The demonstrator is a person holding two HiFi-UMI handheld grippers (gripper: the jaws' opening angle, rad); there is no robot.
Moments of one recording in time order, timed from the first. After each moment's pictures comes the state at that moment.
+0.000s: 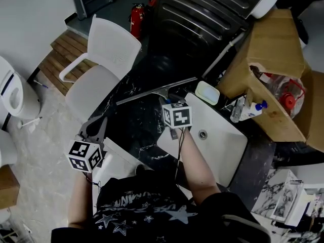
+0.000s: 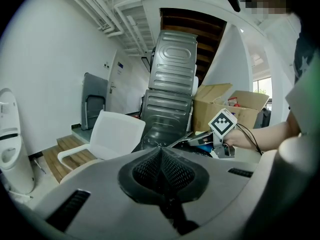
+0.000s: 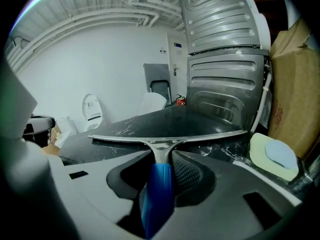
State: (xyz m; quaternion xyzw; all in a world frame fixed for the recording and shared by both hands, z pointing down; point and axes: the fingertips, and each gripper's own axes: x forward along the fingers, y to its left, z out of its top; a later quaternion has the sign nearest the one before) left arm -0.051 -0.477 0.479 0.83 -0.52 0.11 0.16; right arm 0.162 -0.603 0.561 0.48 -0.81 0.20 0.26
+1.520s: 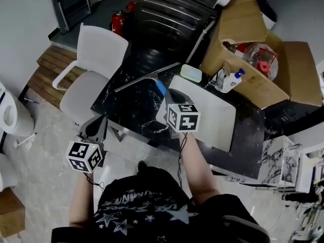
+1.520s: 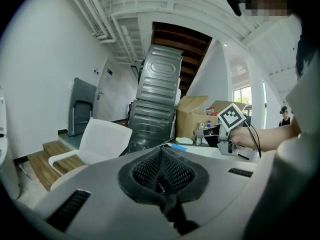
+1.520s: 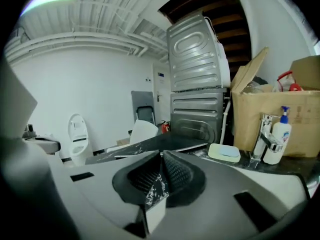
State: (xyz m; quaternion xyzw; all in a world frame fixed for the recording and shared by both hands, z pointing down) left arm -0.068 -0.376 0.437 0.88 -0.45 0.06 0.13; right arm 0.176 -0.464 0.446 0.60 -0.77 0.15 0.14
